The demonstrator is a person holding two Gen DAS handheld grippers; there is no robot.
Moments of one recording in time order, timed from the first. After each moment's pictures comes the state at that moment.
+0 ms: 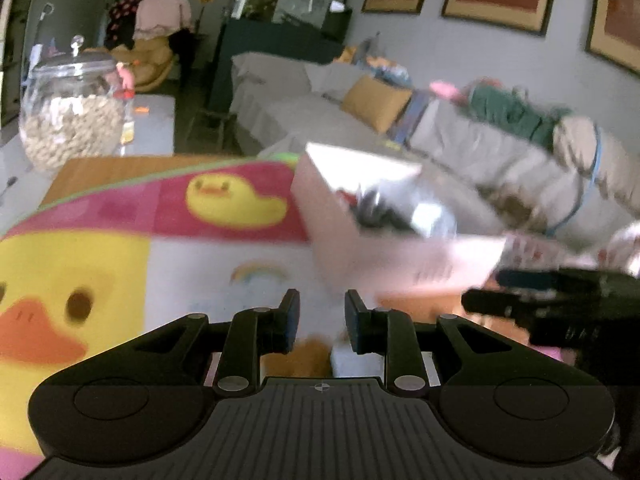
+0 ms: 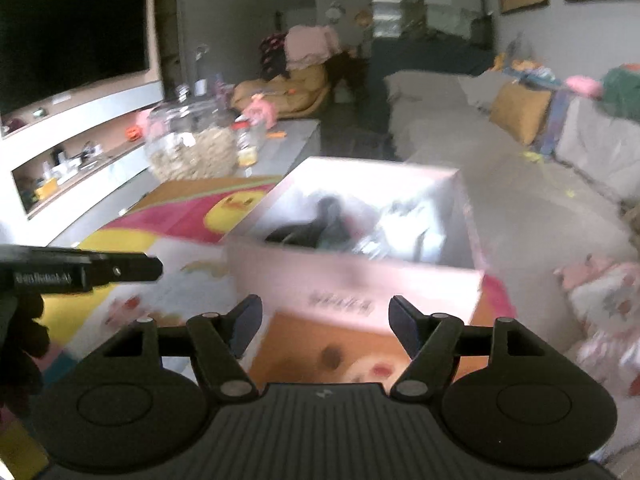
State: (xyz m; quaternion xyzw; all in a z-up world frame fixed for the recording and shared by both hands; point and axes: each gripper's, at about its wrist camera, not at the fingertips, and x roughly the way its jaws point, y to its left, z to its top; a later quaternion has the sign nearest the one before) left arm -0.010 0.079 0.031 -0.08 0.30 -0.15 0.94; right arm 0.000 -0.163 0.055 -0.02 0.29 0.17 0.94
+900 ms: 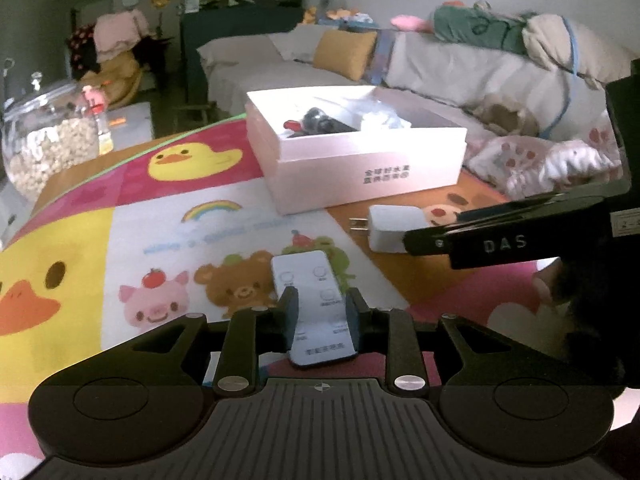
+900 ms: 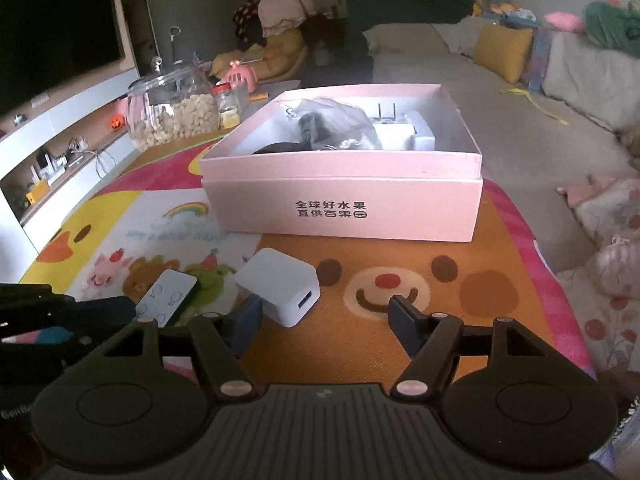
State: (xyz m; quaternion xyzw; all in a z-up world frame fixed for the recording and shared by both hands) left arm -0.047 0.013 0.008 0.04 0.33 -0.17 0.93; right arm -0.008 -0.172 0.010 0.03 0.34 0.14 0.93
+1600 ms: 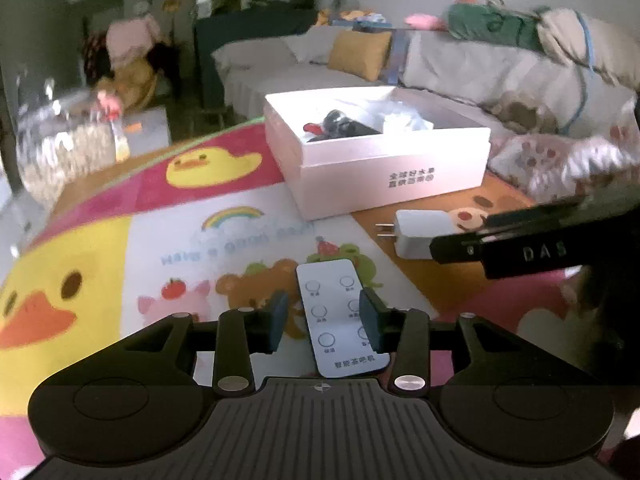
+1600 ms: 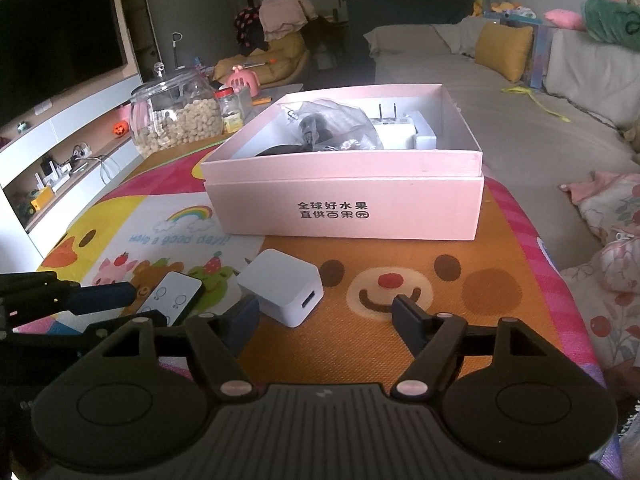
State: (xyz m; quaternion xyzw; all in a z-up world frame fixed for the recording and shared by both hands) left arm -0.034 0.020 0.006 0.04 0.32 -0.14 0.94; right arm -0.006 -0.173 0.010 0.04 0.34 0.15 0.93
